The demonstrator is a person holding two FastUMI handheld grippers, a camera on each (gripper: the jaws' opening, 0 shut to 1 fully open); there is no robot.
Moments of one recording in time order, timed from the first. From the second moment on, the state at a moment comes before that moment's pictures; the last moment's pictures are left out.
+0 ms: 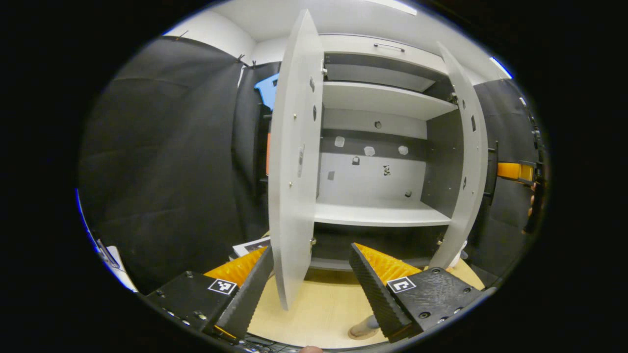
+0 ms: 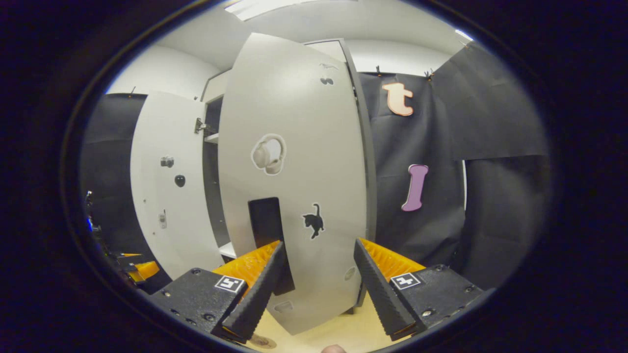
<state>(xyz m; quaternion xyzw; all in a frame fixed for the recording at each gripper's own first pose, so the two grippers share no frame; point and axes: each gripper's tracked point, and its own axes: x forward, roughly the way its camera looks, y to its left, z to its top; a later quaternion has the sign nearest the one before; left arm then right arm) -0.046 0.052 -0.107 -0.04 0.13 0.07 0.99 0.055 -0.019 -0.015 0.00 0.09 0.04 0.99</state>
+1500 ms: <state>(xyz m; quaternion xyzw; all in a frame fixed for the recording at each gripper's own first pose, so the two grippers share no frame) -0.006 0.205 -0.059 -0.03 0.12 0.19 0.97 0.018 -0.048 -0.047 -0.02 0.12 -0.02 0.99</state>
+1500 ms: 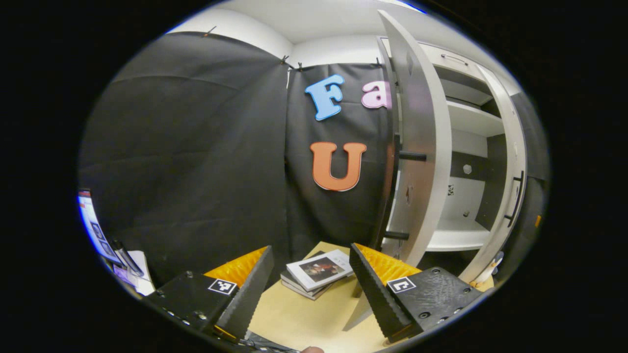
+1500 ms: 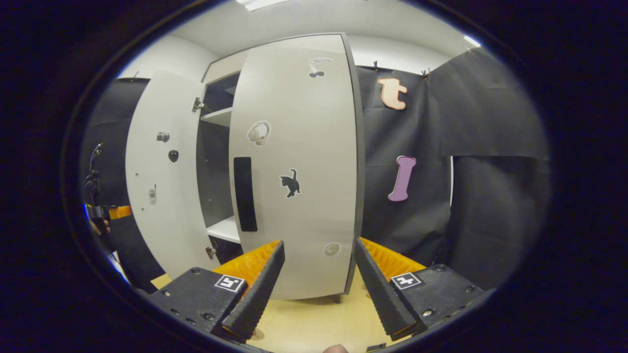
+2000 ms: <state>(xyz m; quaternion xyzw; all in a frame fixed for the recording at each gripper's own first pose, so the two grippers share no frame) 0.025 0.200 -0.048 -0.04 0.12 0.14 0.98 -0.004 -0.068 -0.038 -0.02 0.12 -0.04 0.99</state>
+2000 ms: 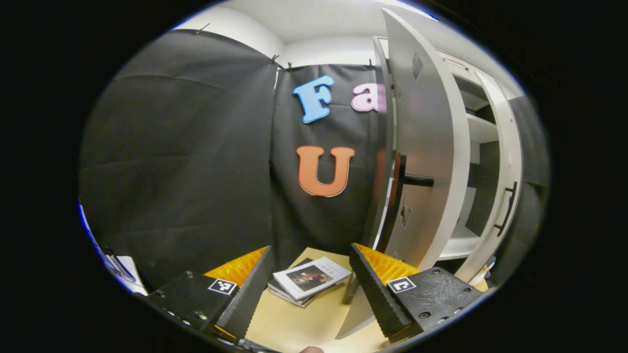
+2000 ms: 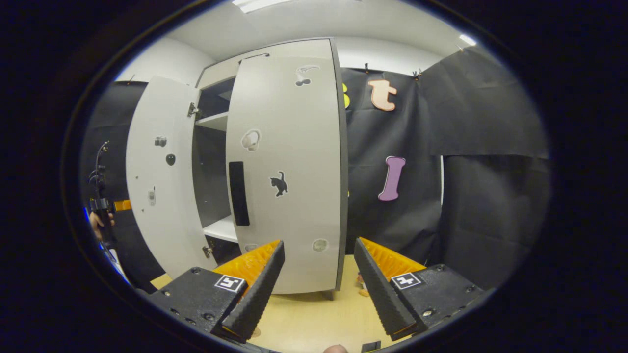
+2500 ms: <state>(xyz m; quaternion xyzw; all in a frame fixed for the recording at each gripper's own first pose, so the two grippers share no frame) 0.027 0.183 -0.046 -0.02 0.13 0.09 0.99 -0.017 -0.101 -0.042 -0.02 0.12 -0.07 0.99</state>
